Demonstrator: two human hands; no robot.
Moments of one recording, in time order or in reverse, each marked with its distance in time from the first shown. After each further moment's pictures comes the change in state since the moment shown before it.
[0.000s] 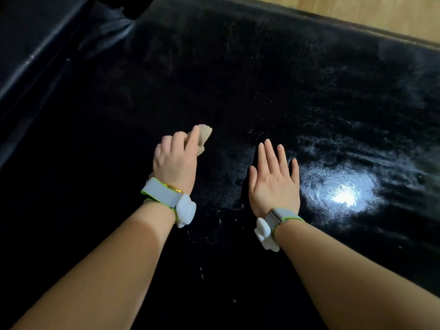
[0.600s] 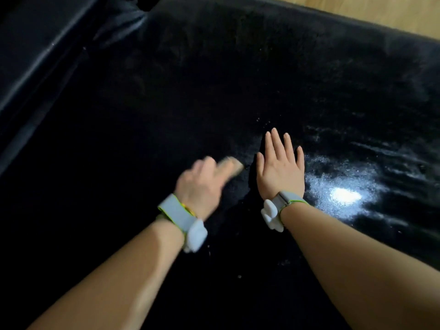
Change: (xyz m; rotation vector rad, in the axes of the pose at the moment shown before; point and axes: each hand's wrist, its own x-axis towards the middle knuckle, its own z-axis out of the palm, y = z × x) left_hand -0.062 0.022 -0.045 -0.250 -0.170 0.242; right_hand -0.001 0.003 0.001 -0.014 0.007 -0.026
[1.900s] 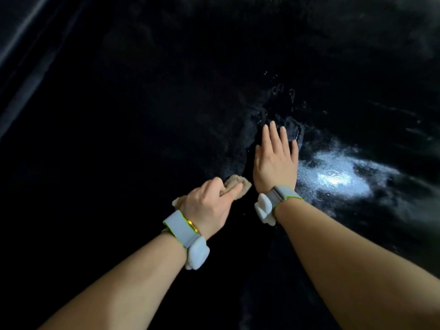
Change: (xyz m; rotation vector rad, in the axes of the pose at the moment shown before) left_hand -0.124 0.044 -0.026 -0.304 -0.048 0.093; right_hand -0.094 -0.020 0.010 0.068 -0.017 0.006
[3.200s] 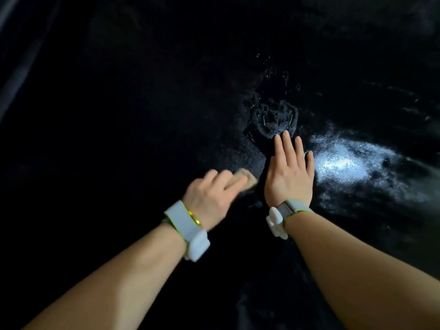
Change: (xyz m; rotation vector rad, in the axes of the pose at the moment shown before) left_hand -0.001 0.017 0.004 0.185 -0.049 0.089; right_hand -0.052 0.041 0.003 -0.042 0.017 0.084
